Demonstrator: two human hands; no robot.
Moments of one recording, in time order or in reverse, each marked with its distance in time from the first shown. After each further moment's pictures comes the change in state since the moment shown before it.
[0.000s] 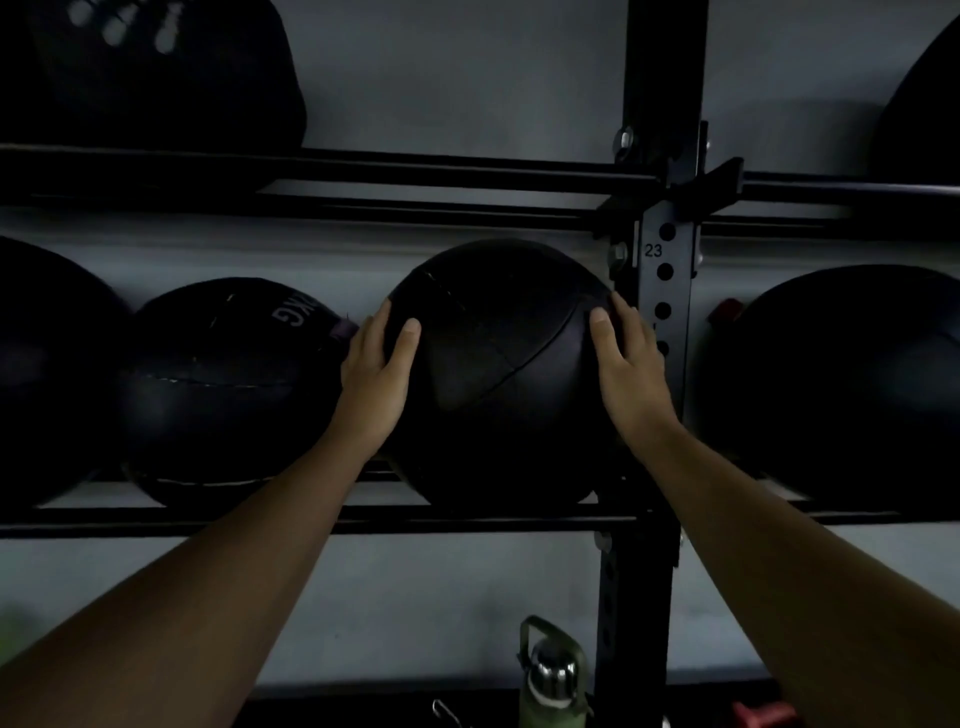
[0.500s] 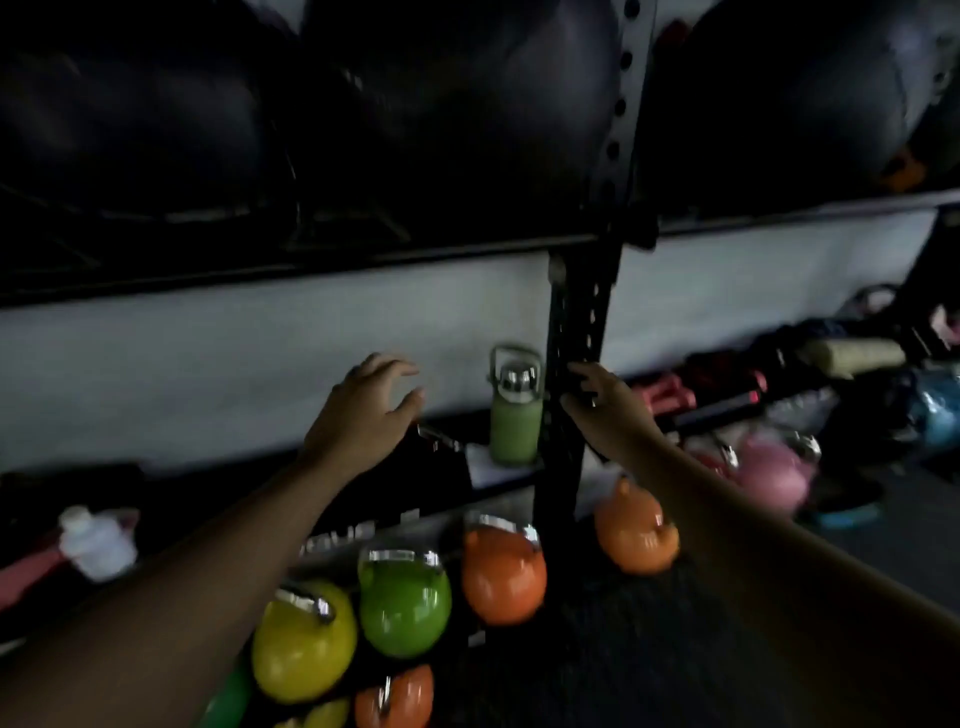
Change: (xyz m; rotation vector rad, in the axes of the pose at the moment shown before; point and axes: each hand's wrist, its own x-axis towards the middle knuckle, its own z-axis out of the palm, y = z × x) left_hand -0.217 -0.171 -0.048 0.392 -0.615 0.050; right_hand -0.299 0.112 0.012 -0.498 -0.259 0.561
